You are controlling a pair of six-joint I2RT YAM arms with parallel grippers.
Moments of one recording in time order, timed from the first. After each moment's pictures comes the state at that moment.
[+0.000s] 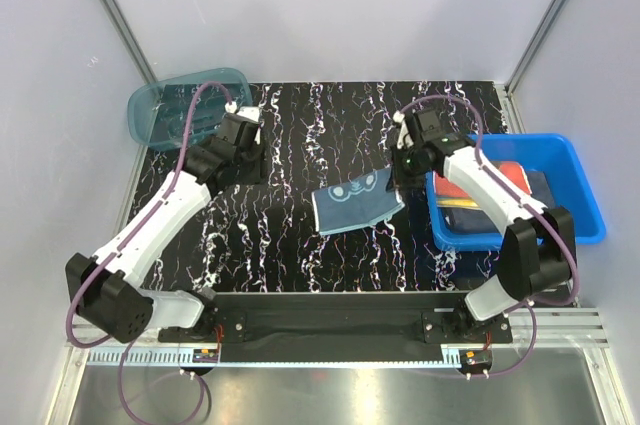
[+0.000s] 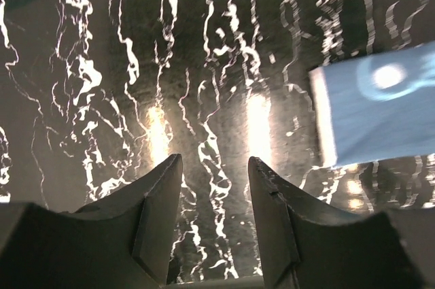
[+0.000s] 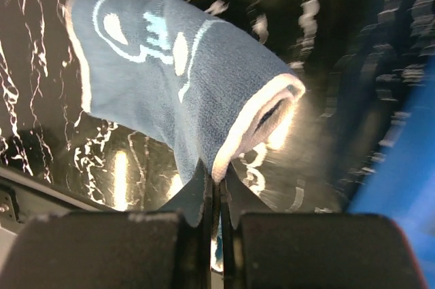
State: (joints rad) left arm -0.48 1.29 1.23 -0.81 -0.22 -0.34; right arm 0.37 1.55 1.22 -0.73 -0.19 0.28
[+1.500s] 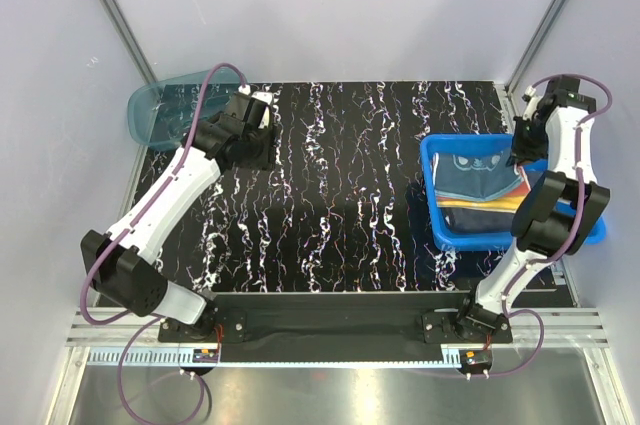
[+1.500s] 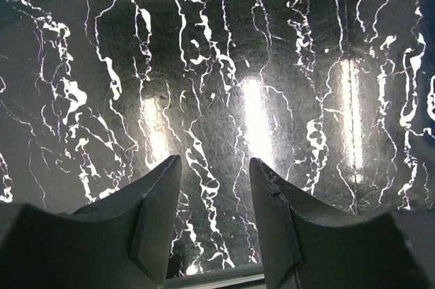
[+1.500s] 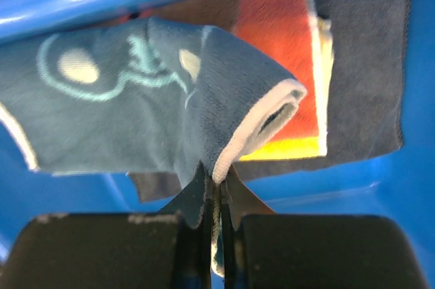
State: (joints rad) left arm -0.47 1.45 1.45 -0.92 -0.13 -0.28; right arm -0.39 1.84 1.73 -1.10 -0.10 -0.14
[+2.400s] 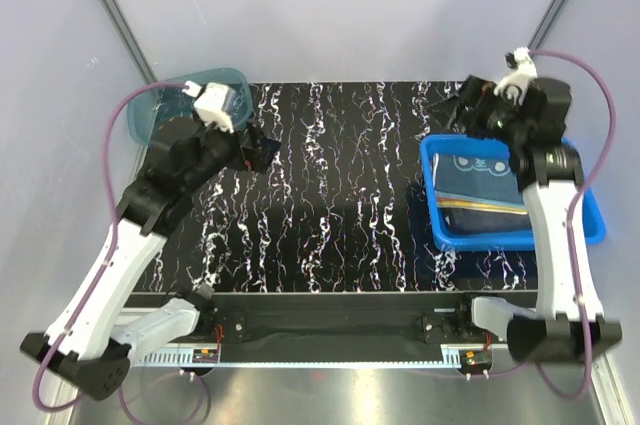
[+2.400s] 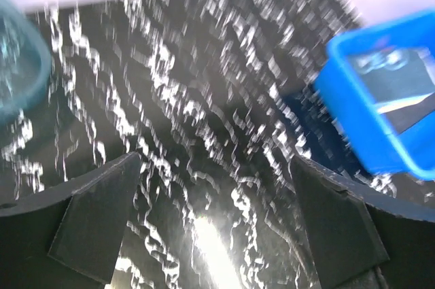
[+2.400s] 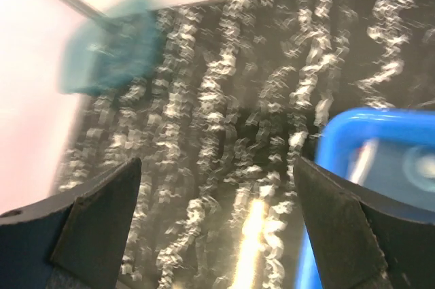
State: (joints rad) left arm -0.45 1.04 1.26 -0.53 0.09 -0.22; right arm -0.04 1.27 1.50 -0.63 -0.45 0.33
